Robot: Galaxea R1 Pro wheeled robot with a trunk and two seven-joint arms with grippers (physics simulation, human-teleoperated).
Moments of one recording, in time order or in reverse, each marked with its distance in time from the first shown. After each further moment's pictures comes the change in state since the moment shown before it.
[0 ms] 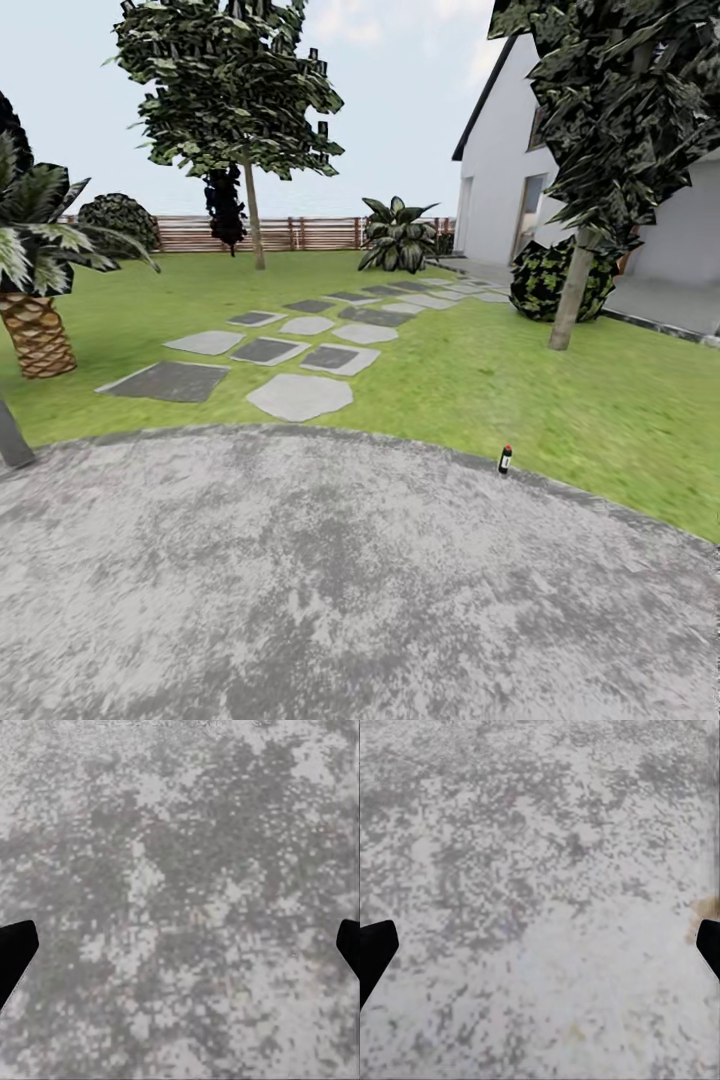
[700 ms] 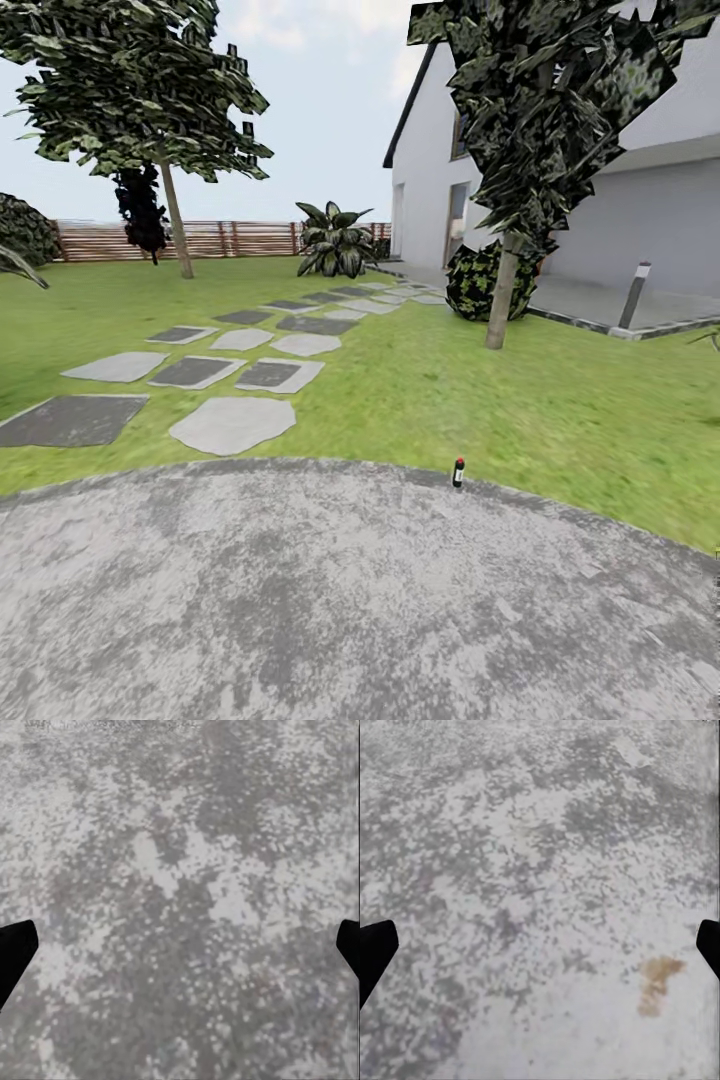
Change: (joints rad) left arm 0.000 0.000 0.000 0.000 0.000 0.000 0.000; right arm 0.000 0.000 0.000 0.000 0.000 0.000 0.001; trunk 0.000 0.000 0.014
